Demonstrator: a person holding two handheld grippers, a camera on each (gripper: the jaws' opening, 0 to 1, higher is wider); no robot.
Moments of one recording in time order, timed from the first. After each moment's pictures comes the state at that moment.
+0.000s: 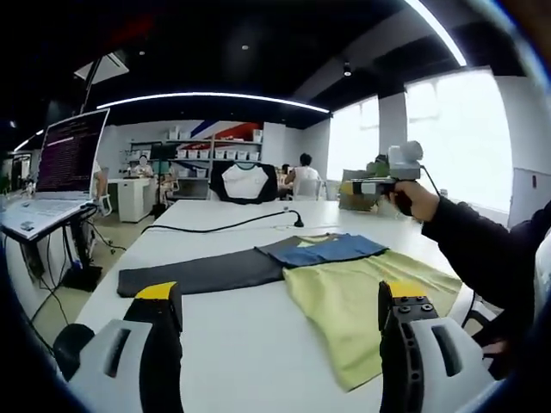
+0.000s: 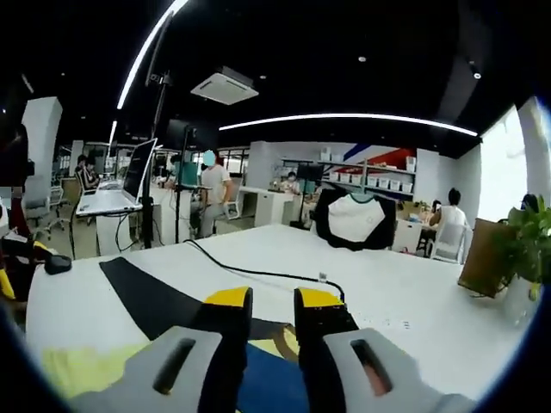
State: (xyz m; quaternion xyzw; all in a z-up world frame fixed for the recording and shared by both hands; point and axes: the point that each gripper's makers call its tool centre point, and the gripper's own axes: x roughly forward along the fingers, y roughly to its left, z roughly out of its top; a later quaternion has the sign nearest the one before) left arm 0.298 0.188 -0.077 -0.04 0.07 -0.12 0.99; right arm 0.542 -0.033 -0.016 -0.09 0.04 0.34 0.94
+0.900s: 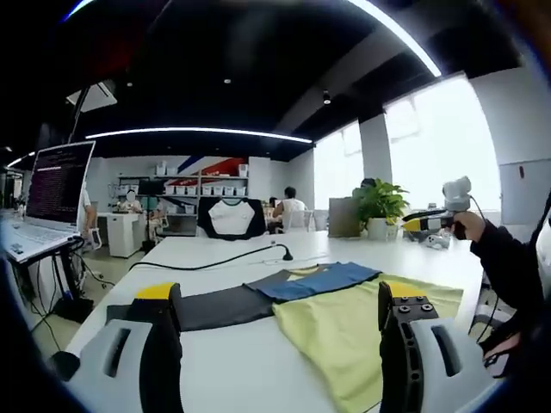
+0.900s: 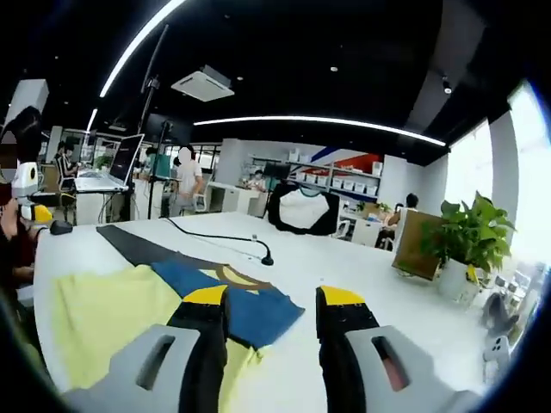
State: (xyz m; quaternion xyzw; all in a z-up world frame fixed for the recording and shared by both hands) left arm 0.312 0.176 -0.054 -0.01 -0.02 -0.14 0.99; right arm 0.450 -0.211 -0.037 -0.11 0.03 0.26 0.96
